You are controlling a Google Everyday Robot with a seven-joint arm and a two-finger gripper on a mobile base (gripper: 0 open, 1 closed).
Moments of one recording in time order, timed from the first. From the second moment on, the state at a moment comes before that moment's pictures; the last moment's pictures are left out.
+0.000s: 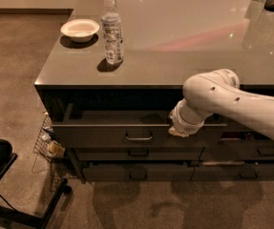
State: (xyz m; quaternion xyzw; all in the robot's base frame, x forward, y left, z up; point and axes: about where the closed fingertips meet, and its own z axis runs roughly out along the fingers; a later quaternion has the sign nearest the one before) arm 0.558 -0.146 0.661 -0.68 0.72 -0.01 0.15
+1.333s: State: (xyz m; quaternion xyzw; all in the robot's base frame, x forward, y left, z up) arm 0.557 -0.146 0.670 -0.68 0.72 -0.01 0.15
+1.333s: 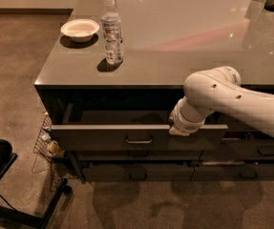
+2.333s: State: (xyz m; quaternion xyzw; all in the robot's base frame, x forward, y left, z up) arm 0.530 -0.148 0.678 -0.68 0.72 0.00 0.13
